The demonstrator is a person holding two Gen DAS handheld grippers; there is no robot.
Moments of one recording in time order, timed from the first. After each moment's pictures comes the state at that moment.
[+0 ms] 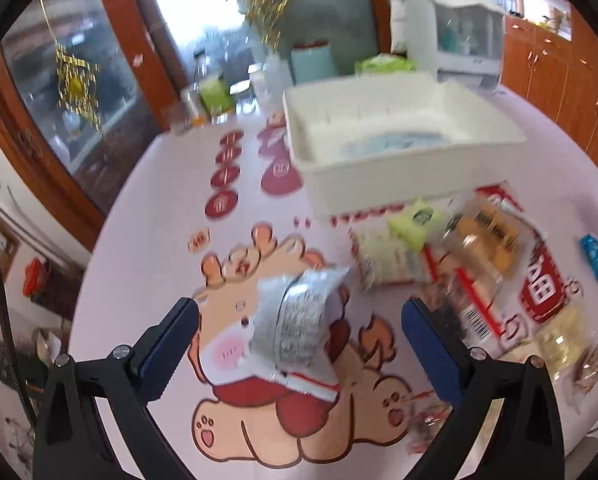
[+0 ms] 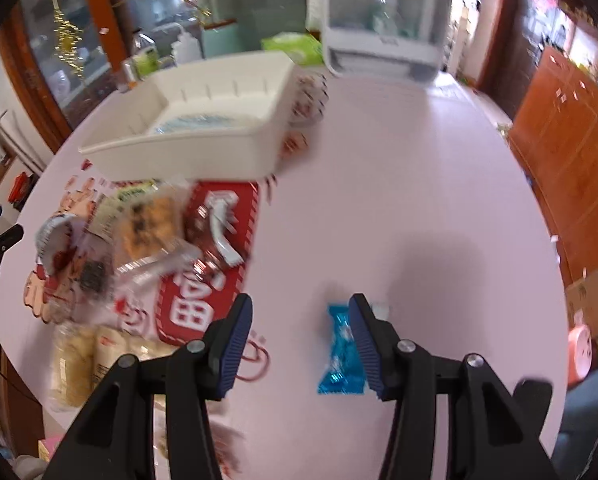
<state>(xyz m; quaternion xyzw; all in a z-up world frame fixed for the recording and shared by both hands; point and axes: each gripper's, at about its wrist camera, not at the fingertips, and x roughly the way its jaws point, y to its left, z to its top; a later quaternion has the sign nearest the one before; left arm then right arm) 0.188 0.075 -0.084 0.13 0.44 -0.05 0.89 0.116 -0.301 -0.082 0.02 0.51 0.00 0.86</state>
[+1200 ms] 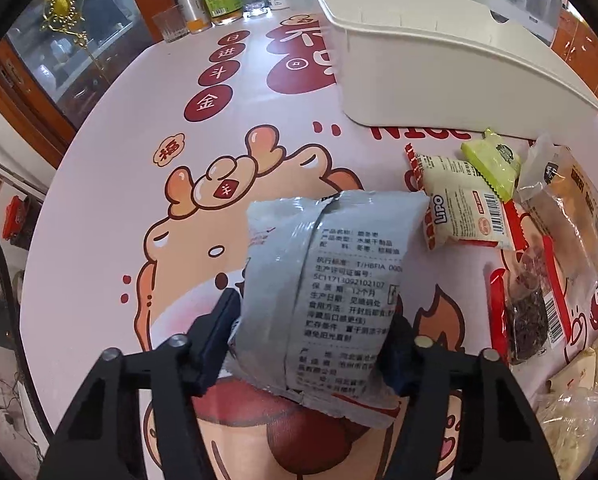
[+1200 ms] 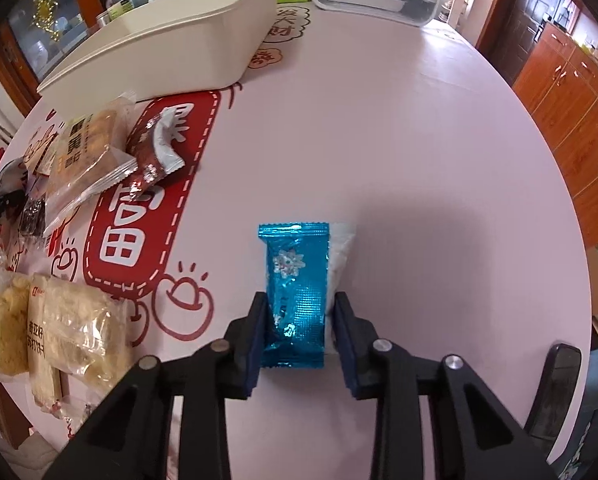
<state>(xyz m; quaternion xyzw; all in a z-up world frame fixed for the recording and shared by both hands) 0.240 0.097 -0.171 0.09 0.54 -0.03 0.83 0.111 -0.306 -0.154 0.00 0.56 -0.02 0.83</state>
